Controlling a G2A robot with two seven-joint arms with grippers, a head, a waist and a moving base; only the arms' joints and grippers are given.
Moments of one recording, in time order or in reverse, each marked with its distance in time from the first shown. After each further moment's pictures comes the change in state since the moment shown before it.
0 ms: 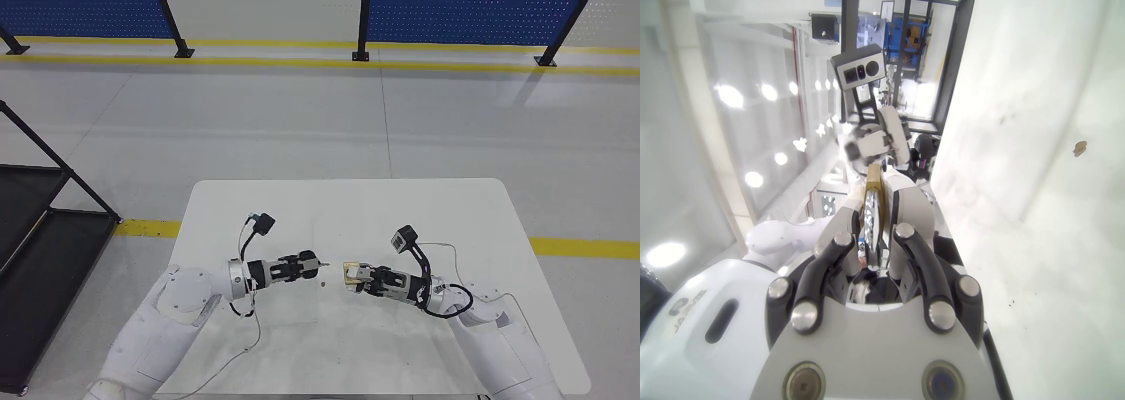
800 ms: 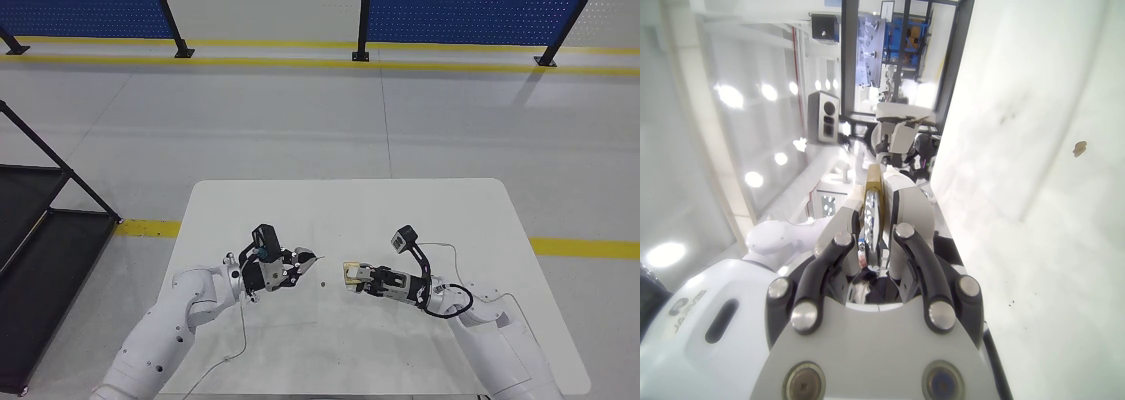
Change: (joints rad) left arm 0.002 -0.001 0.027 0.082 1.187 -0.522 0.880; right arm 0.000 0.000 0.000 0.000 0.000 0.000 0.000
